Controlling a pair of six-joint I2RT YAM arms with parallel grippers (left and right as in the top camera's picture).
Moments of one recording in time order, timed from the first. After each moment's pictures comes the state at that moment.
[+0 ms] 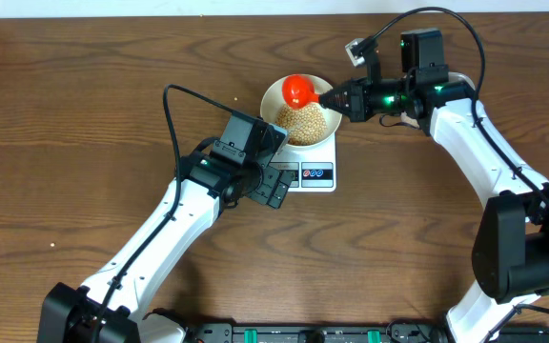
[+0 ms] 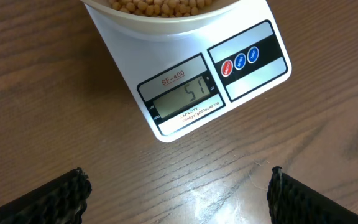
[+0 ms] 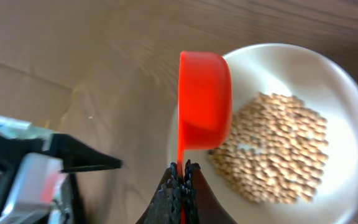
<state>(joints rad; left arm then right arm) -0.47 1.45 1.03 -0.70 0.12 0.01 0.20 1.86 1.40 -0.39 -0.92 0.10</state>
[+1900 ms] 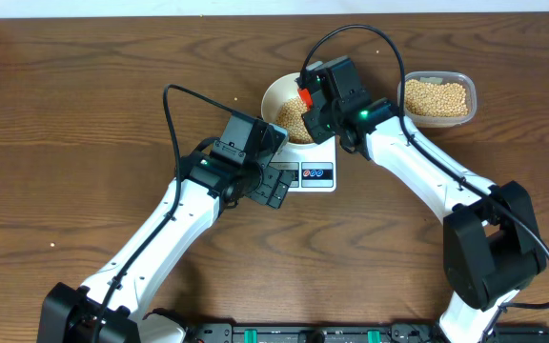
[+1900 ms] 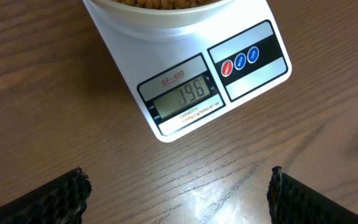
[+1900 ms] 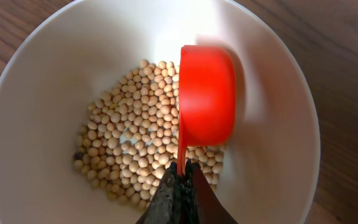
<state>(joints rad) -0.47 1.45 1.03 -0.70 0.12 0.01 0.50 1.90 1.40 -0.43 -0.02 -0.04</state>
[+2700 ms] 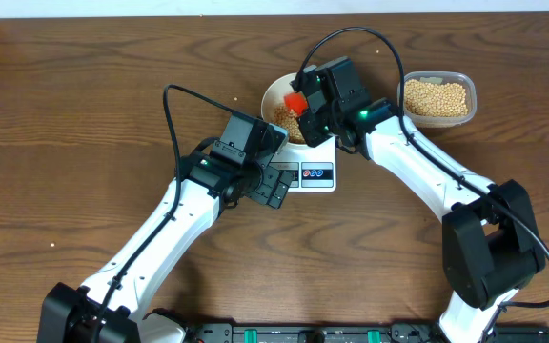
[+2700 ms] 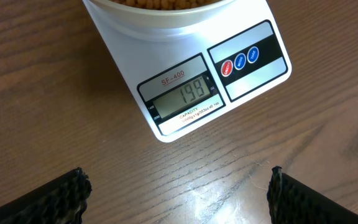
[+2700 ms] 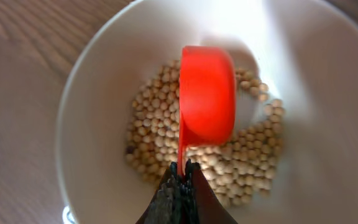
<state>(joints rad) -0.47 1.45 1.03 -0.70 0.12 0.01 0.50 1.90 1.40 -0.43 -0.19 -0.01</state>
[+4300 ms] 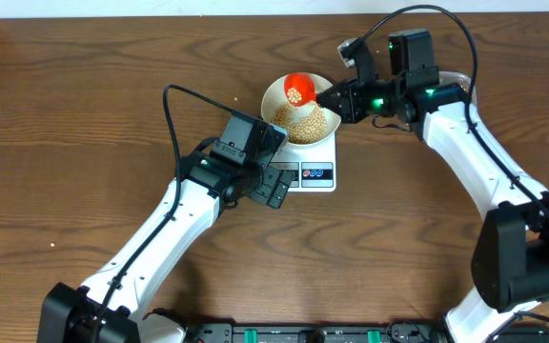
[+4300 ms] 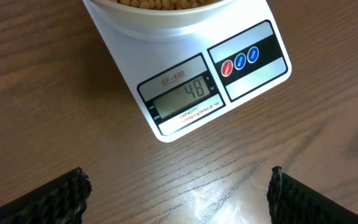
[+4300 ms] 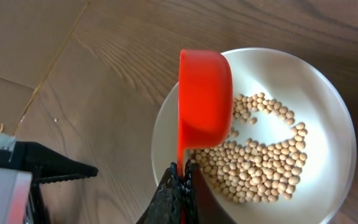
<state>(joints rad) -0.47 1.45 1.03 -0.70 0.12 0.01 0.25 1.82 1.40 -0.40 -0.77 0.07</state>
